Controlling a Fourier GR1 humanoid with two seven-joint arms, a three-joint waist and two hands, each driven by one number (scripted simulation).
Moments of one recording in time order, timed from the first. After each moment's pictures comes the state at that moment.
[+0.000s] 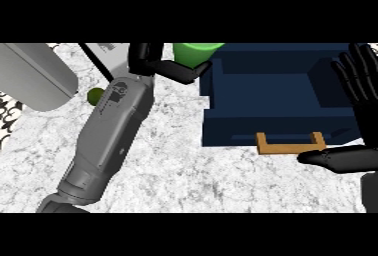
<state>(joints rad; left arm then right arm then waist) -0.99 0.00 0.06 -0.82 0.12 0.10 -0.46 -0.24 -0.23 -0.17 -1.86 -0.13 0.19 0.11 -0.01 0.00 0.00</state>
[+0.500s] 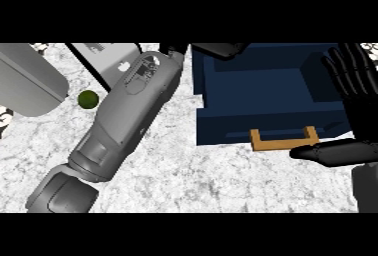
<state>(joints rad) -1.26 0.00 -0.06 -0.57 0.20 0.31 -0.28 -0.28 -0.22 -0.15 -1.82 -0.12 0.20 0.08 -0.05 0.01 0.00</state>
